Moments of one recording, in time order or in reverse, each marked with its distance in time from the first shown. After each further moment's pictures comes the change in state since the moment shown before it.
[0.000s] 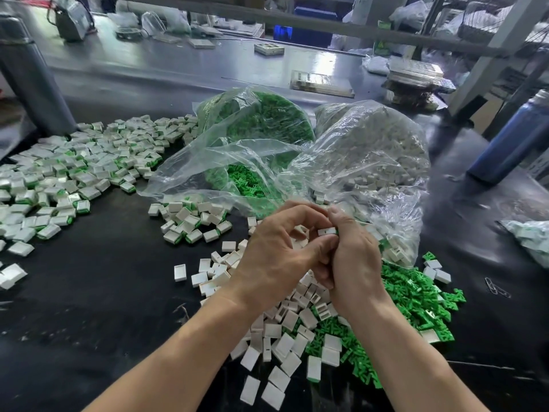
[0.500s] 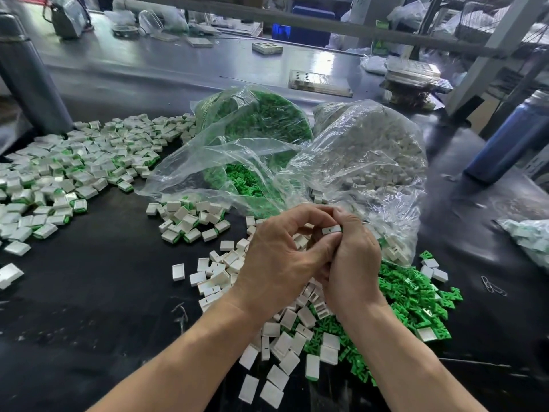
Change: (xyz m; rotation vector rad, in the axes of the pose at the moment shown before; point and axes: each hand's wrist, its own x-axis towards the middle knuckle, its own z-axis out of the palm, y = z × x) left_hand -0.005 0.003 0.008 -0.016 0.057 0.096; right_hand -0.001 0.004 0.005 0.105 0.081 -0.074
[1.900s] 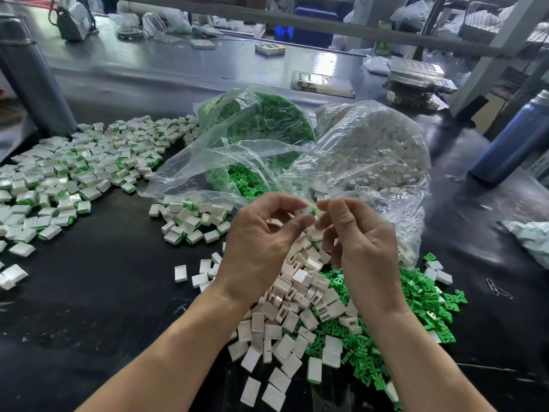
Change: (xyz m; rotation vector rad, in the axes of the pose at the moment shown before) left_hand 0.008 -0.015 -0.023 -0.039 0.095 -0.076; right_hand 0.004 -0.015 -0.019 -0.322 -0.115 -0.230
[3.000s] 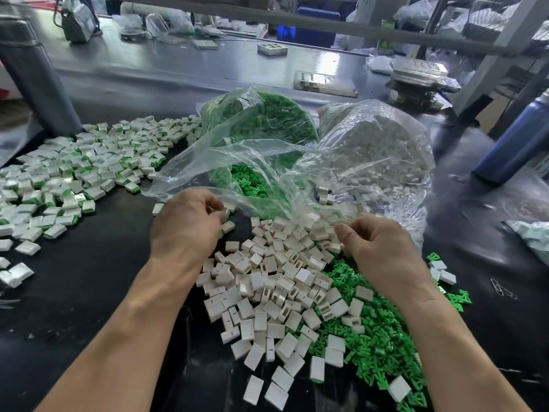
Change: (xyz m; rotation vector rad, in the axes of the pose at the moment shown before) left_hand 0.025 -0.017 -0.079 0.832 0.266 -0.334; right_hand 0.022 0.010 -0.042 -0.740 -0.073 0.214
